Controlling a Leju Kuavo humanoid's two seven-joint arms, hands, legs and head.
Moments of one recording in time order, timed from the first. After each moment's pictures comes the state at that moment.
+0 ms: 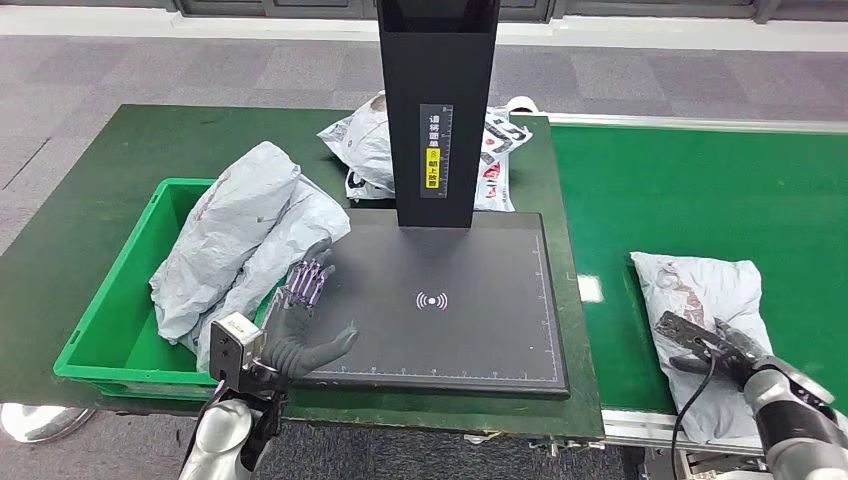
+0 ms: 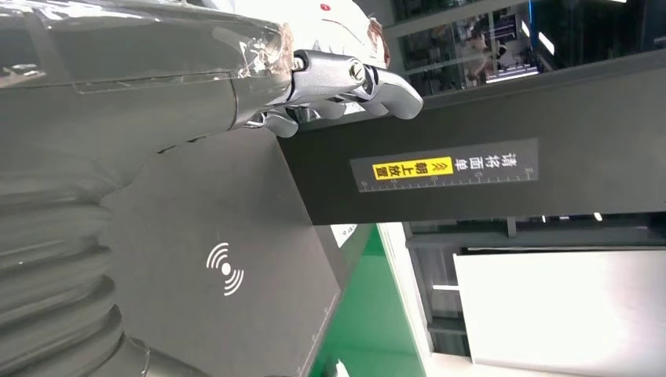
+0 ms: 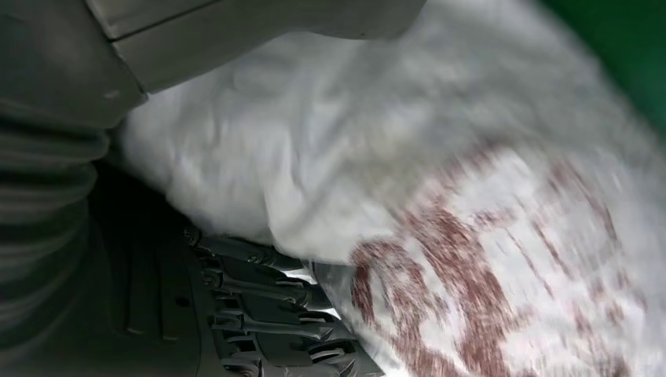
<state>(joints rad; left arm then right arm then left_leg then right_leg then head) -0.05 -0.14 -0.16 -1.51 -0.04 -0.34 -0.35 -0.51 -0.37 -0.22 -0.41 1.06 0.27 -0.24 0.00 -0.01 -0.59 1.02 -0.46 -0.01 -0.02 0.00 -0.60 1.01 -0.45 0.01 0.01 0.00</state>
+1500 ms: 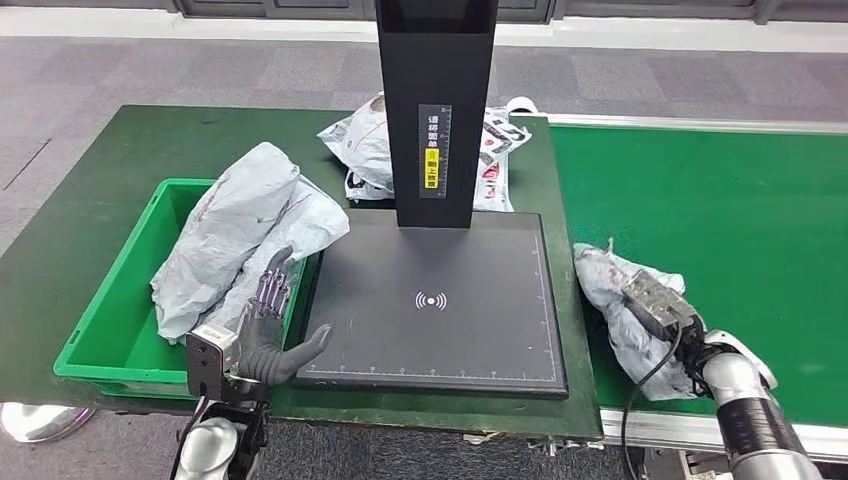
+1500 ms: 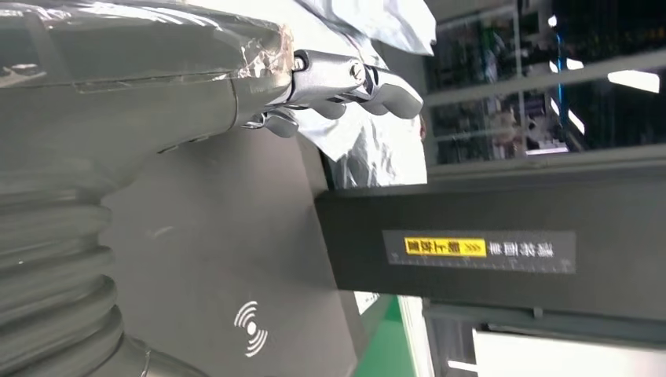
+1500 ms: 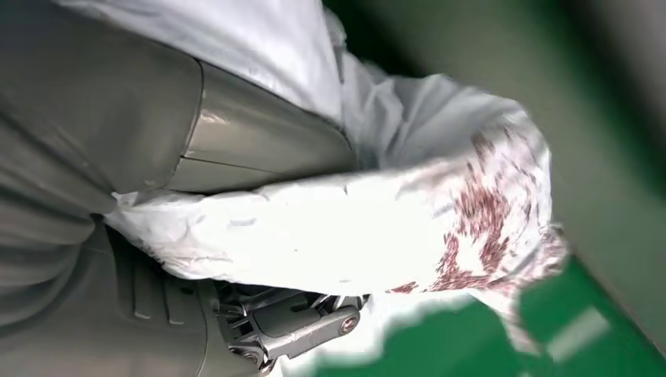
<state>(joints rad) 0.03 -0.17 -0.08 -1.58 -0.06 -0.22 -0.32 -0.40 -0.28 -0.05 -0.81 0.38 0.28 -0.25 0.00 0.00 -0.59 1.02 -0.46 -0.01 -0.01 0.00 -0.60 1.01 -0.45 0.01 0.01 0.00</state>
